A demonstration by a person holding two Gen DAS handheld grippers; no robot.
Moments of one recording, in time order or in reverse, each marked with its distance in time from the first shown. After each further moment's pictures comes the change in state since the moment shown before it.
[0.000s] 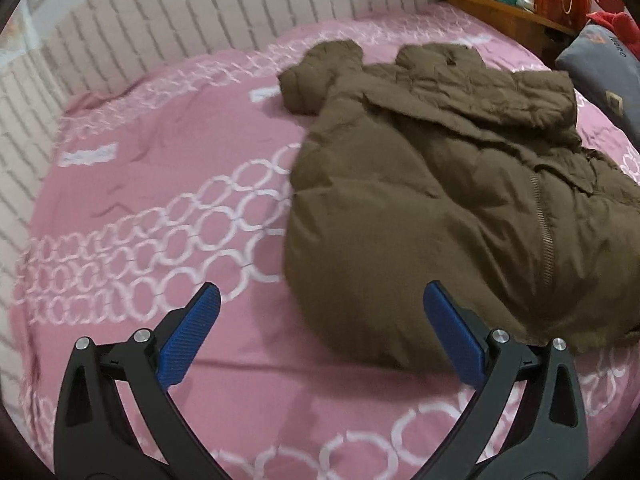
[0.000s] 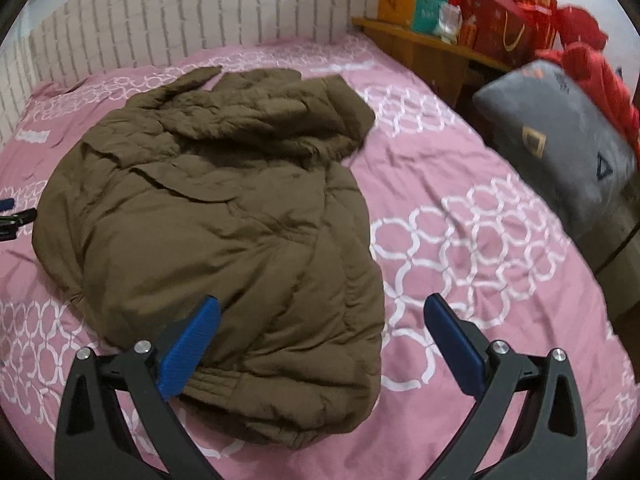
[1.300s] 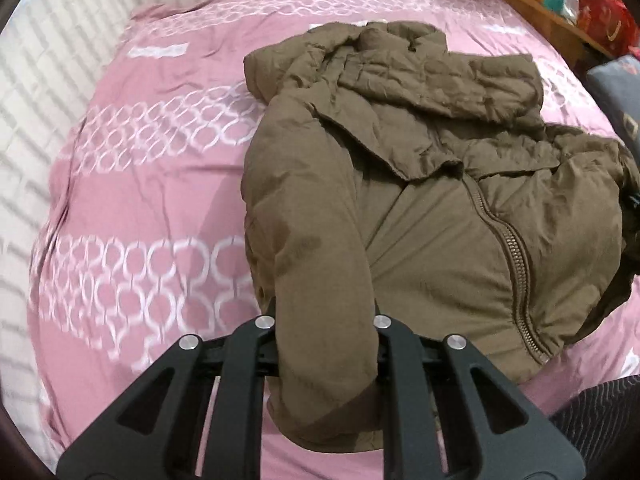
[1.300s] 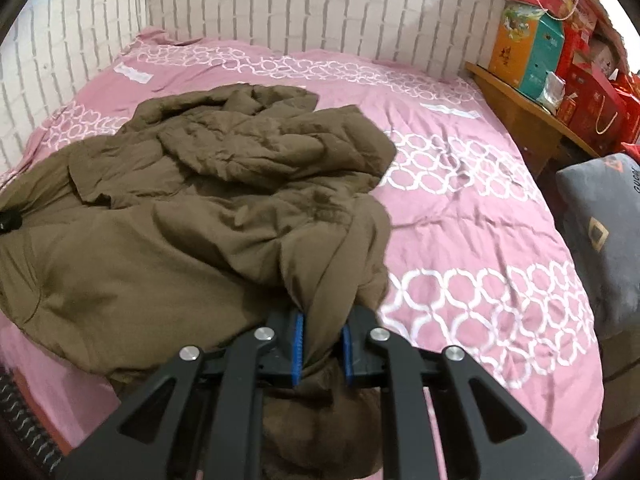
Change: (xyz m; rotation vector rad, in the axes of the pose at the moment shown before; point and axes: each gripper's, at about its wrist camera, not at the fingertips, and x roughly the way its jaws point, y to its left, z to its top) left arm -0.131 -0.072 -0.082 -0.249 0.181 0.086; right arm -0.045 0.039 0.000 -0.339 -0.039 0.239
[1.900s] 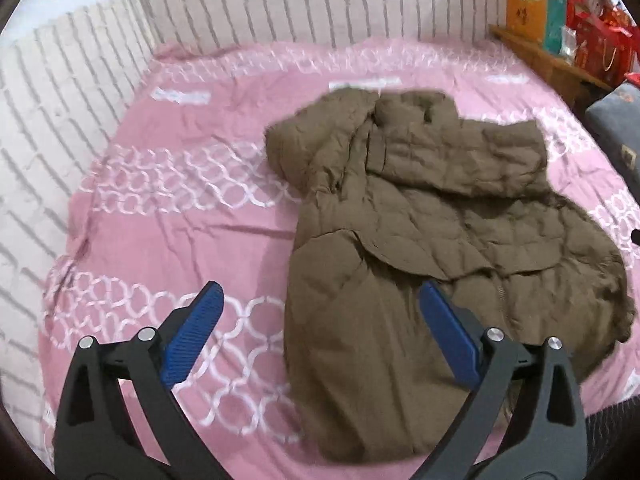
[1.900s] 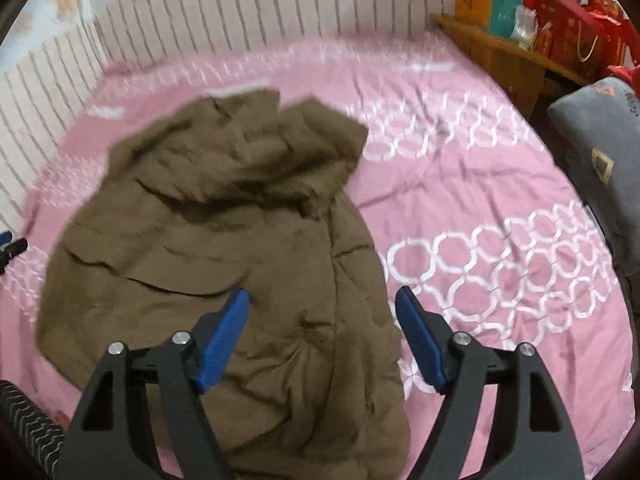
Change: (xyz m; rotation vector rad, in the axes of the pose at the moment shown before) left arm -0.018 0.055 0.033 0.001 -0.148 0.018; right arm 0.027 -0.044 0.004 0.213 0.090 0.051
